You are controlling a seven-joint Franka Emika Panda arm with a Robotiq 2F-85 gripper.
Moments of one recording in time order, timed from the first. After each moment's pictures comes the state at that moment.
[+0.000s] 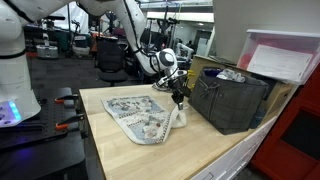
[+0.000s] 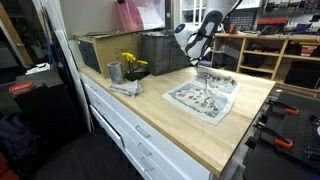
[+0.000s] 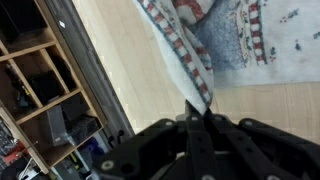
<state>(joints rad) 0.23 0.87 -0.53 -1.64 -0.45 2.49 0.58</state>
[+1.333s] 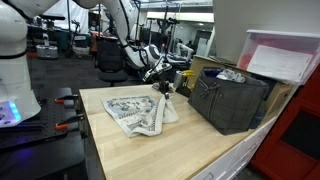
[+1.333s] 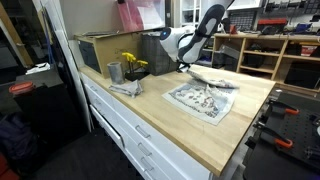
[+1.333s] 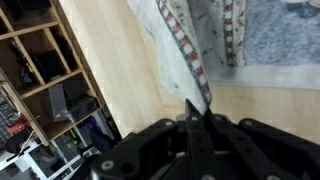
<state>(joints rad) 0.35 0.78 -0.41 -1.72 -0.67 2.39 0.83</state>
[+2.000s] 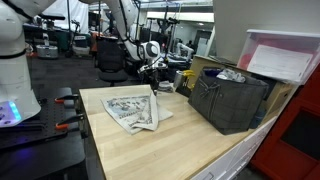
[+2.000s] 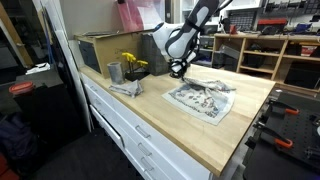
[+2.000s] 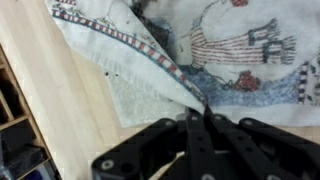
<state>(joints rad) 0.23 0.74 -0.18 -1.68 -0.42 2.24 0.65</state>
